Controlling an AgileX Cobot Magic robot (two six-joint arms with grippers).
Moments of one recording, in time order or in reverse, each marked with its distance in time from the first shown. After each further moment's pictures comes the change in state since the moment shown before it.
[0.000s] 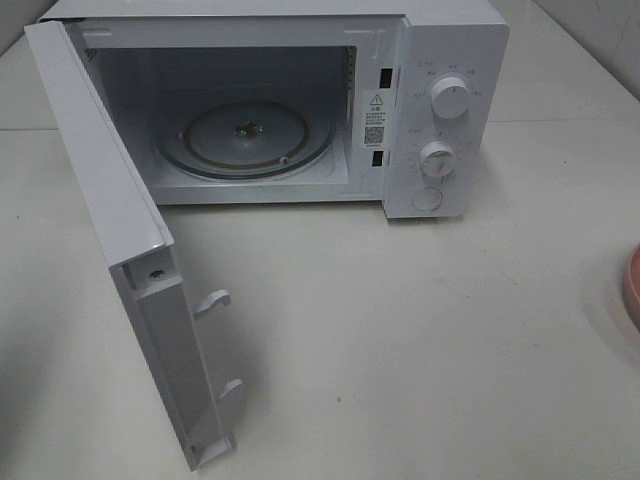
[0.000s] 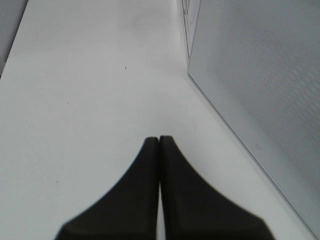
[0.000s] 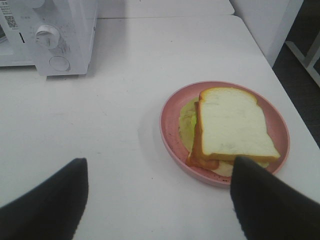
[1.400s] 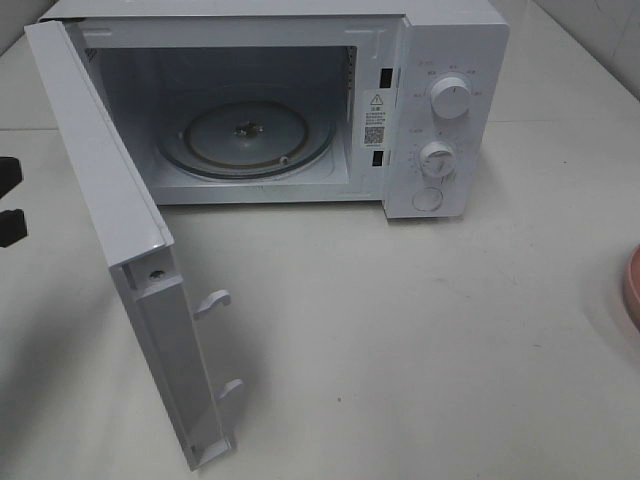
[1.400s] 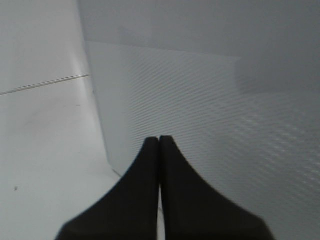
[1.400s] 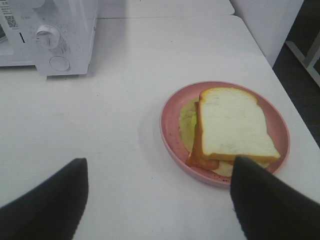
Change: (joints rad) left arm -0.066 0.735 0.221 0.531 -1.304 -0.311; right arm 0.000 0.000 0.000 0.000 0.000 0.000
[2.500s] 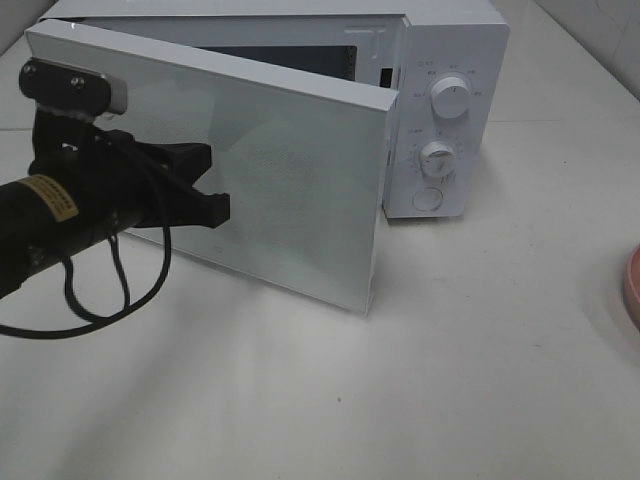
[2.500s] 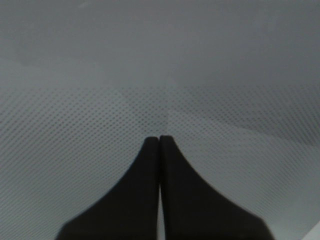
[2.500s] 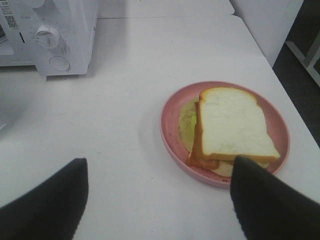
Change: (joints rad) left arm -0.534 0.281 -0.259 -0.501 -0.027 0.197; right arm 0.000 0.000 0.000 0.000 0.000 0.000
